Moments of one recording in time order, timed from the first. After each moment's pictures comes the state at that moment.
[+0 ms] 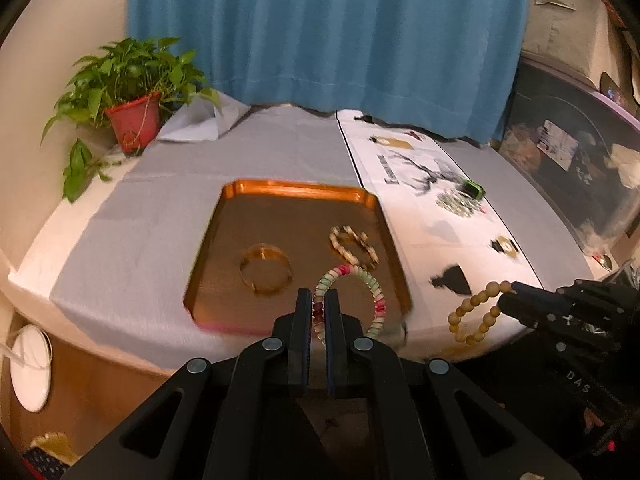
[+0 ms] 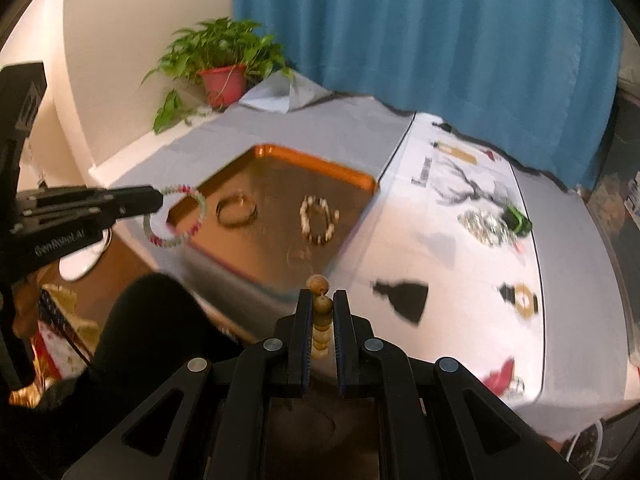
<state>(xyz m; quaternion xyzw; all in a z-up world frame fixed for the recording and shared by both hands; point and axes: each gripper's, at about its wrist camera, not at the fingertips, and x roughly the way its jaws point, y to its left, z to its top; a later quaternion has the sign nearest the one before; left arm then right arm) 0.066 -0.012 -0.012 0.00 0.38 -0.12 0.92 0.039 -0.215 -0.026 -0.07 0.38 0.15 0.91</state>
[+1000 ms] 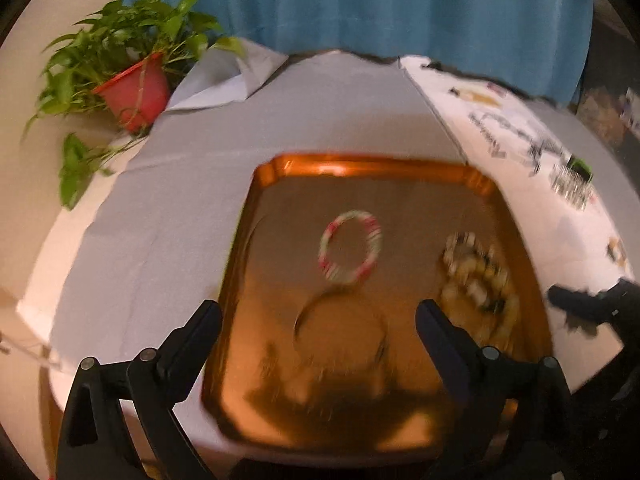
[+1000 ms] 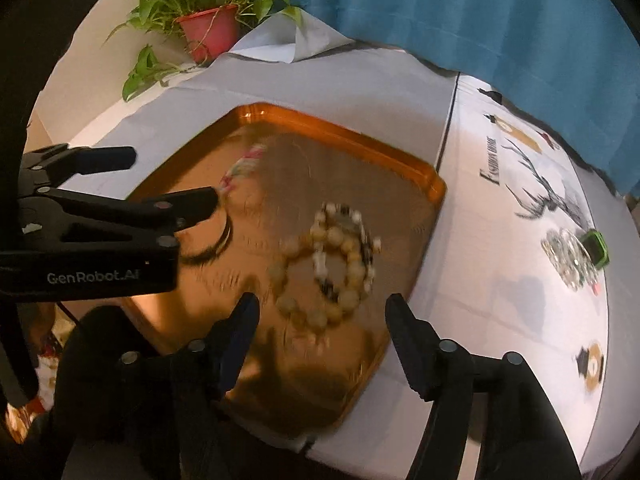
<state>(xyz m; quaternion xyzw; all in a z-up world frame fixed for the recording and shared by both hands) 0.189 -0.004 -0.091 0.06 0.46 -0.04 0.89 0.169 -0.150 -0.108 -0.09 0.46 0.17 0.87</state>
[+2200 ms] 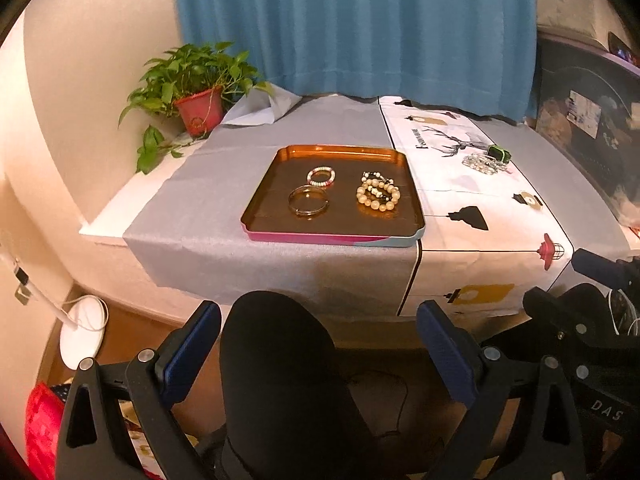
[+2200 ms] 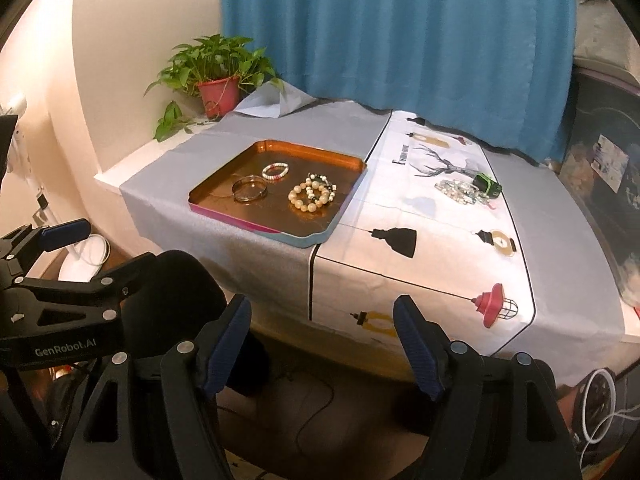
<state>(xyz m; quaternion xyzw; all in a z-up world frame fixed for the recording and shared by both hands) -0.067 -0.032 -0.023 0.04 0.38 -0.01 0.93 -0.073 -0.222 -0.028 -0.04 0.36 0.11 0.92</state>
